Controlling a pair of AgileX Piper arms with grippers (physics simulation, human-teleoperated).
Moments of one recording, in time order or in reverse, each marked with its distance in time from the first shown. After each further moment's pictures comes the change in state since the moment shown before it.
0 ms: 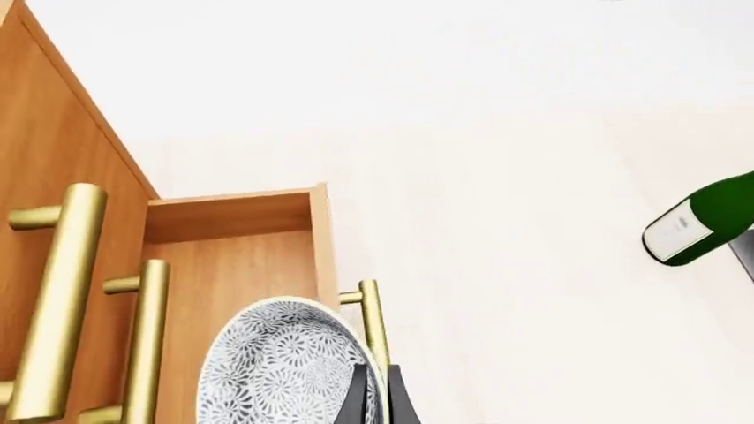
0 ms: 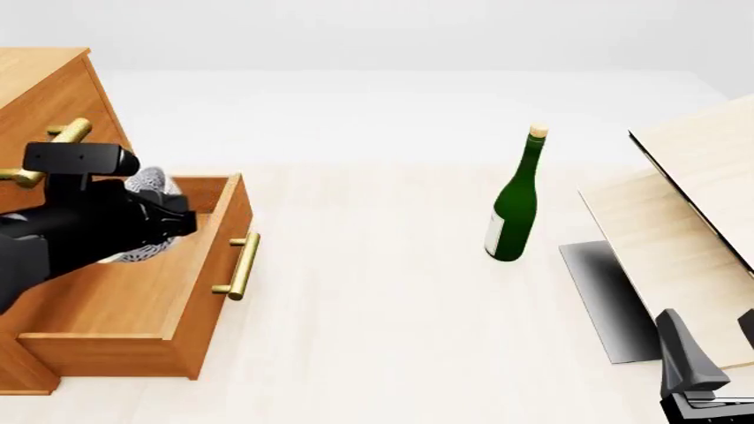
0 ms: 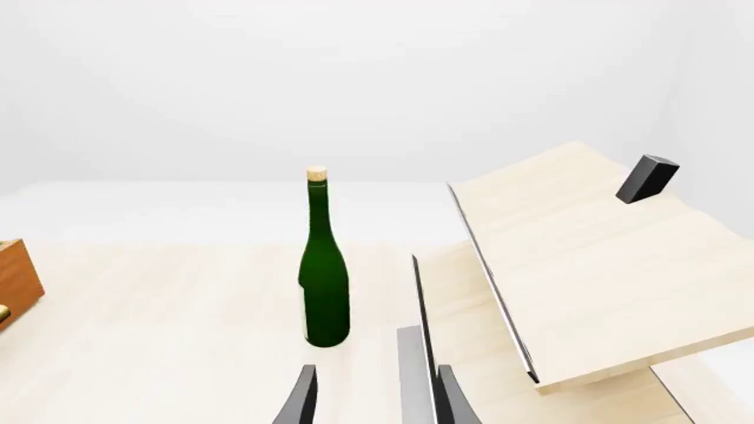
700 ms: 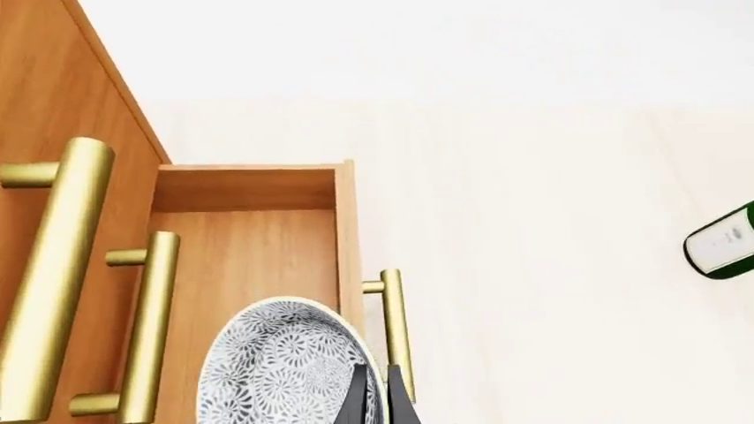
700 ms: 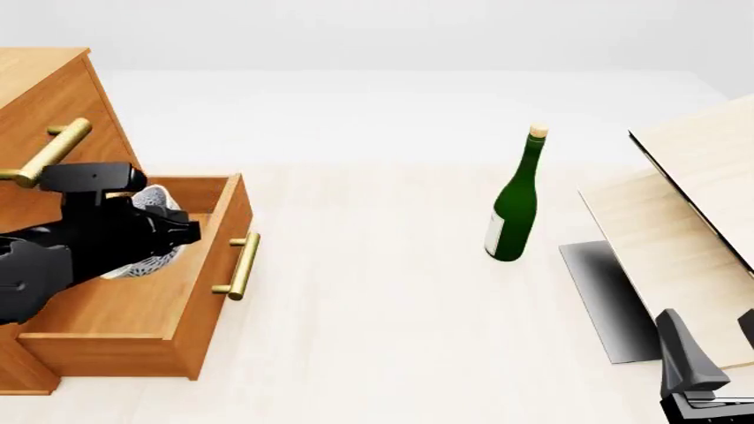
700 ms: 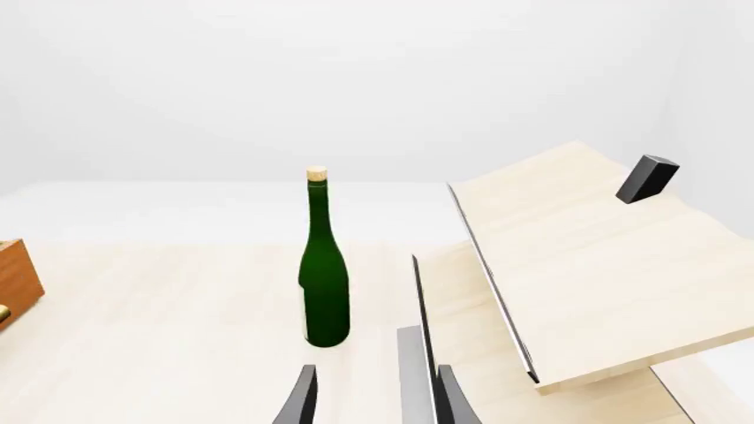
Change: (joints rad) left arm 0.049 0.085 0.055 -0.090 -0.035; right arm 0.000 0.000 0.000 0.000 0.000
